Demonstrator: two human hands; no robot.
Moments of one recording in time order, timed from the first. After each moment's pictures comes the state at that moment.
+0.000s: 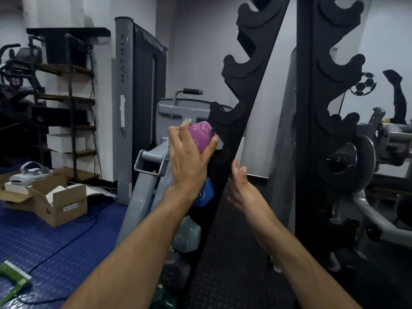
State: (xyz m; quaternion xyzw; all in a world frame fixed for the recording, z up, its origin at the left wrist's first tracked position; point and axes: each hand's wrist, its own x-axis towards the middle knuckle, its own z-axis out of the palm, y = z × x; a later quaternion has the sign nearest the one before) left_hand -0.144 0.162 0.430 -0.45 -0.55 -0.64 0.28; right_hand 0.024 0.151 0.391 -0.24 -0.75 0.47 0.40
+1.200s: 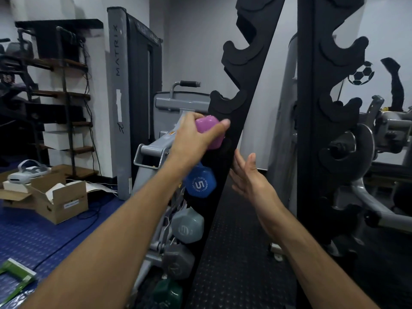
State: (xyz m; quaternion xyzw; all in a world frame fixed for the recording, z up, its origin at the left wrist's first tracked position) left_hand -0.153 0.138 0.459 -0.56 -0.53 -0.64 -0.03; right_hand 0.025 0.154 0.390 -0.22 -0.73 0.49 0.43
